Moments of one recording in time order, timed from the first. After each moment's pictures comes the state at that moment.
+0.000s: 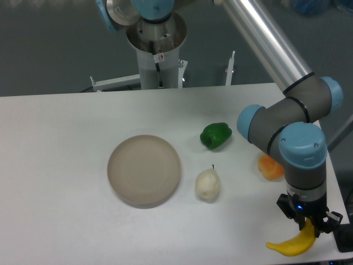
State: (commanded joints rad) arm 2.37 -2.35 -1.03 -0.89 1.68 1.19
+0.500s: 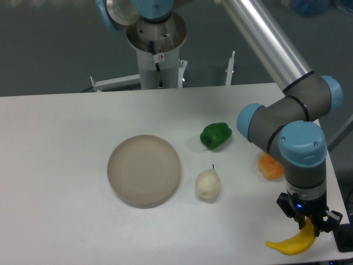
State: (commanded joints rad) arm 2.37 -2.35 -1.03 -0.89 1.67 1.19
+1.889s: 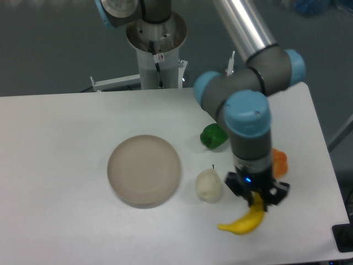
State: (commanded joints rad) arm 2.23 -2.00 -1.42 -0.99 1.66 0.83
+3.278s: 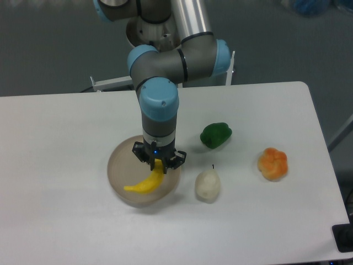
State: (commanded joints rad) arm 2.08 -1.93 -1.75 -0.99 1.52 0.54
